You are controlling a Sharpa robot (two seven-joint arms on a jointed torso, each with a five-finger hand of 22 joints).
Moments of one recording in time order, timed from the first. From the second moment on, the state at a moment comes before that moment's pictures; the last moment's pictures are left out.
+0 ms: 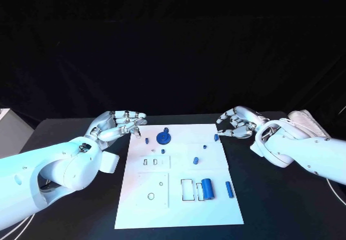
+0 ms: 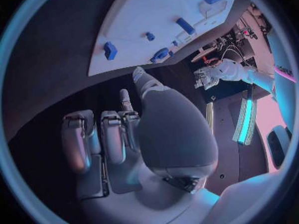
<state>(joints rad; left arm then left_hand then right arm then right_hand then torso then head) 1.23 -1.01 -0.01 1.73 -0.13 -0.36 0.36 1.48 -0.22 0.43 0.26 0.15 0.89 0.20 0.22 0.21 1.15 0.13 0.08 0.09 1.05 0.06 0.81 0.72 0.17 0.88 0.16 0.93 0.61 1.33 -0.93 -0.14 1.42 -1.17 -0.46 0.04 1.43 -0.20 0.25 0.17 0.06 0.93 0.16 0.18 0.34 1.47 0.07 1.51 1.31 1.47 0.00 1.57 1.31 0.01 1.47 0.10 1.56 1.31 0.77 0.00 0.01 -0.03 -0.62</state>
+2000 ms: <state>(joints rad) 1.23 -1.01 -0.01 1.71 -0.13 -0.35 0.36 1.48 -0.22 0.43 0.26 0.15 0.89 0.20 0.22 0.21 1.15 0.13 0.08 0.09 1.05 0.07 0.81 0.72 0.17 0.88 0.17 0.94 0.61 1.26 -0.81 -0.15 1.23 -1.19 -0.38 0.08 1.44 -0.16 0.36 0.14 0.06 0.96 0.15 0.18 0.33 1.47 0.07 1.52 1.31 1.47 -0.01 1.57 1.31 0.01 1.47 0.10 1.56 1.31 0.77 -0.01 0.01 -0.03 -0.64</state>
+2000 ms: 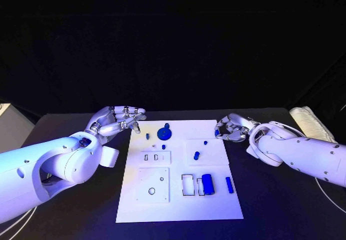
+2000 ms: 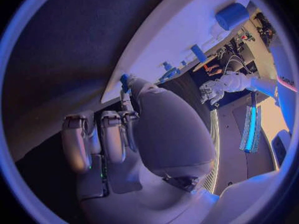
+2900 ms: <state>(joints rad) 1.23 -1.01 -0.01 1.71 -0.13 -0.35 0.36 1.48 -0.22 0.44 0.26 0.15 0.89 0.20 0.22 0.21 1.15 0.13 0.08 0.09 1.05 0.07 0.81 0.72 0.17 0.87 0.16 0.94 0.61 1.26 -0.81 -0.14 1.26 -1.18 -0.43 0.05 1.39 -0.14 0.44 0.12 0.06 1.02 0.12 0.23 0.33 1.47 0.04 1.53 1.31 1.46 -0.03 1.57 1.31 0.01 1.47 0.08 1.56 1.31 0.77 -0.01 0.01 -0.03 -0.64</state>
